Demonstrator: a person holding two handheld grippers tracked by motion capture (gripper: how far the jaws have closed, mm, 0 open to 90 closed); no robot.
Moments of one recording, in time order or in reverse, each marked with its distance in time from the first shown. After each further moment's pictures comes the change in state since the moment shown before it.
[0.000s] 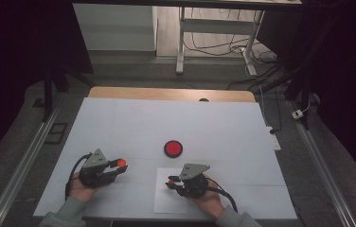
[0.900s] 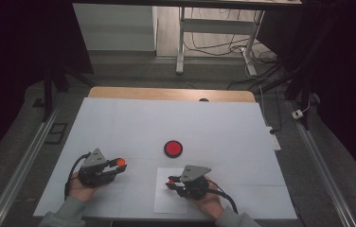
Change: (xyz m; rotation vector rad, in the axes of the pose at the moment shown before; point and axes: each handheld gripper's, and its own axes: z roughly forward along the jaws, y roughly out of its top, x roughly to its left) left arm 0.001 0.000 -0.002 -0.011 0.005 -0.009; right arm 0.002 -0.005 0.000 -0.034 -0.012 -0.009
